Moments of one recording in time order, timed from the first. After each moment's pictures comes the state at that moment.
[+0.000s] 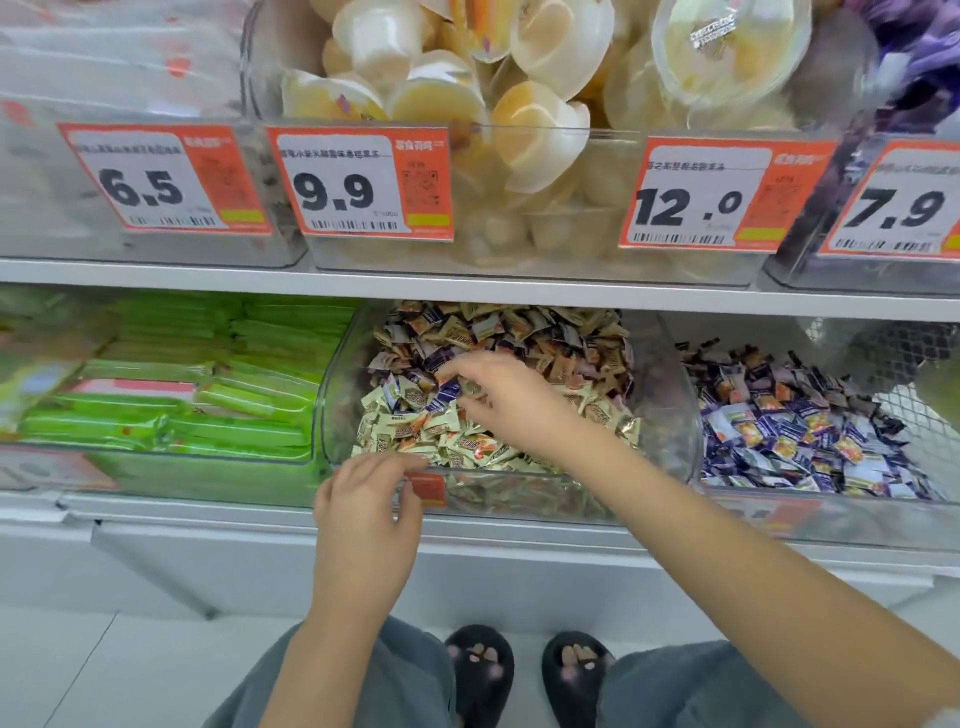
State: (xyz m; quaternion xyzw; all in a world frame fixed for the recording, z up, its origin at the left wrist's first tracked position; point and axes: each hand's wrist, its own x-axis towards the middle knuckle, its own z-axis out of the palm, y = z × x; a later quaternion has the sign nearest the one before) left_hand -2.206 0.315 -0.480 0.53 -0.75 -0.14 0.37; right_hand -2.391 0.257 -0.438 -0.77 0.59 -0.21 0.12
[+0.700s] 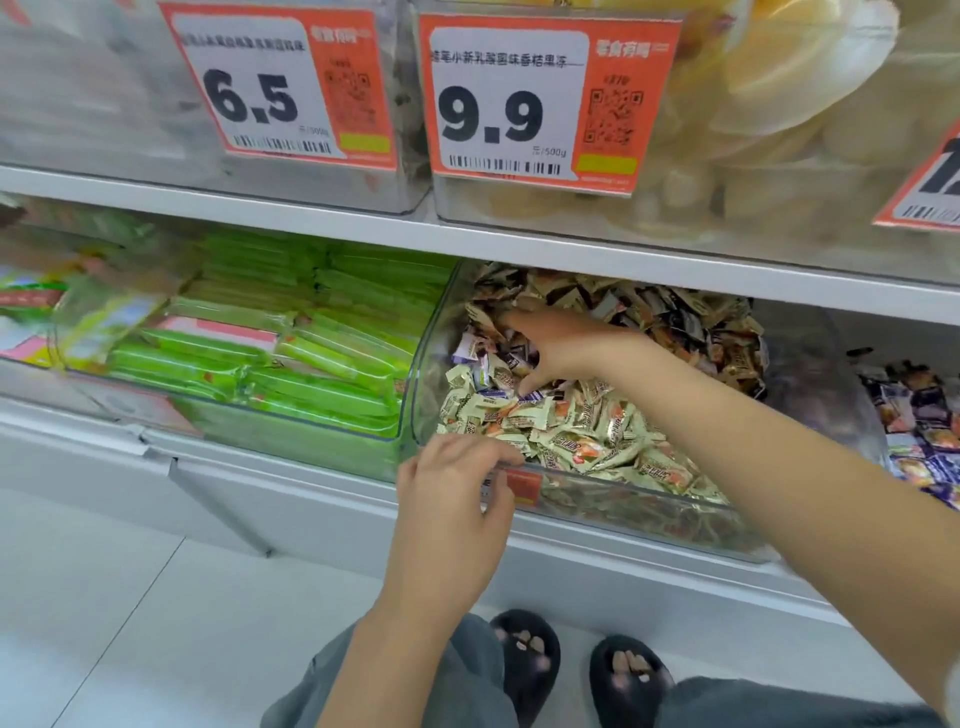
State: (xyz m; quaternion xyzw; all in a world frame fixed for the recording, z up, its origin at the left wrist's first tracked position) left_hand -2.196 0.302 -0.477 0.50 -0.75 -0.21 0.38; right_hand -2.376 0.144 -0.457 -0.79 0.60 0.03 0.12
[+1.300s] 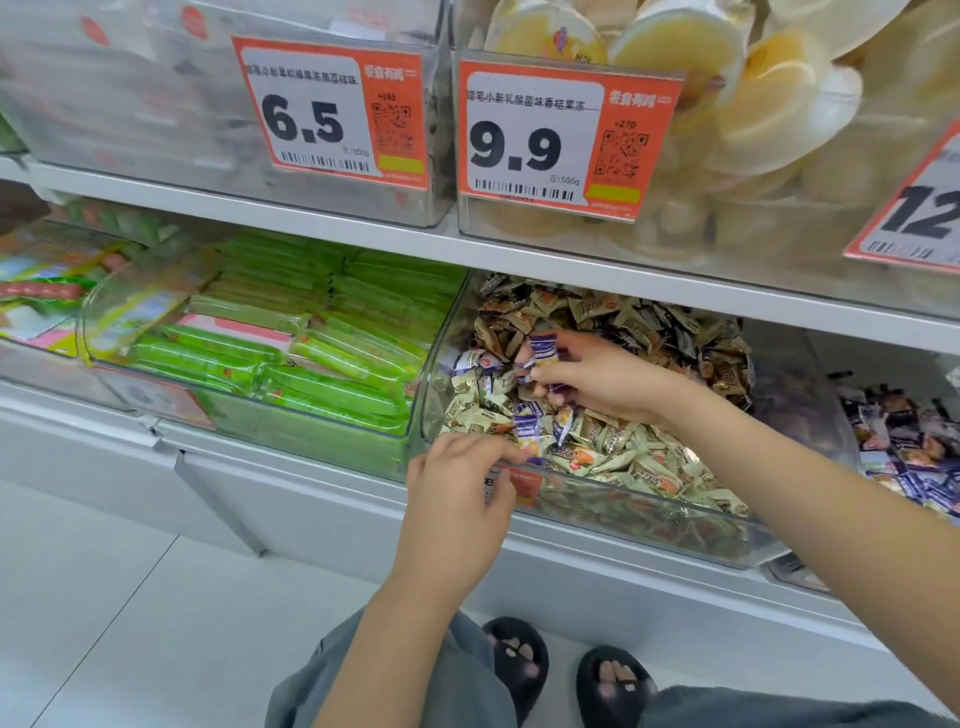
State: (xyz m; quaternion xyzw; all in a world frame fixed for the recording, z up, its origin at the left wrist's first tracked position) left_hand -2.196 0.299 -0.479 0.50 -0.74 -0.24 0.38; right_hand -2.389 0.197 -0.447 -0.58 0.54 -0.27 0.55
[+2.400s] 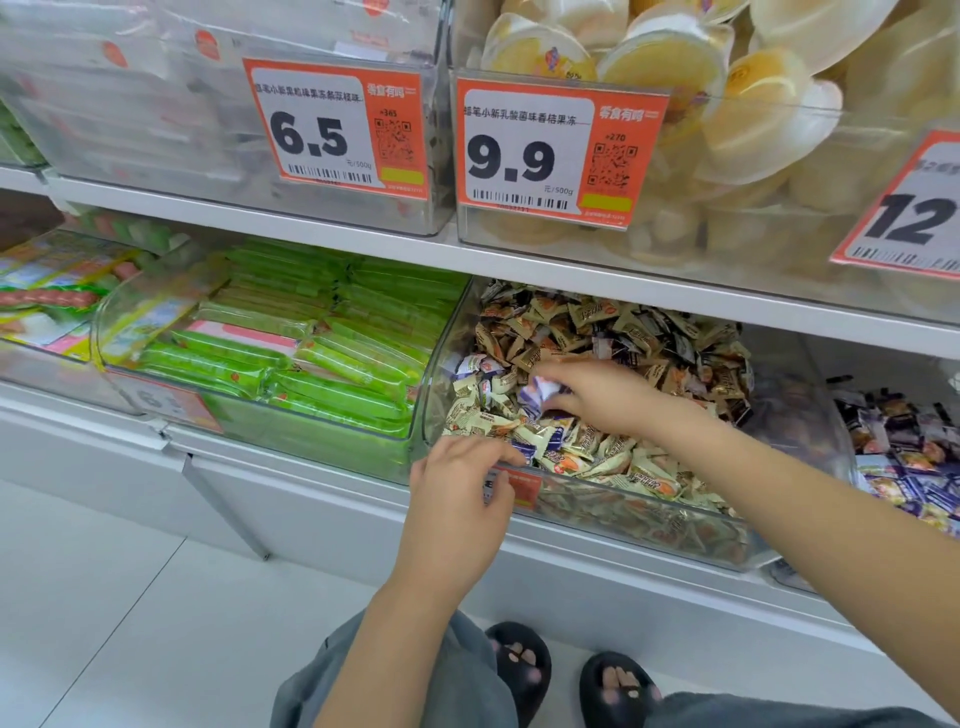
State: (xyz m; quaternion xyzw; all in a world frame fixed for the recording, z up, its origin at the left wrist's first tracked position) left_hand -2.196 0.299 -0.479 0.50 -0.74 -0.24 0.37; right_hand -2.402 0.197 -0.465 -0.83 0.55 -0.04 0.11
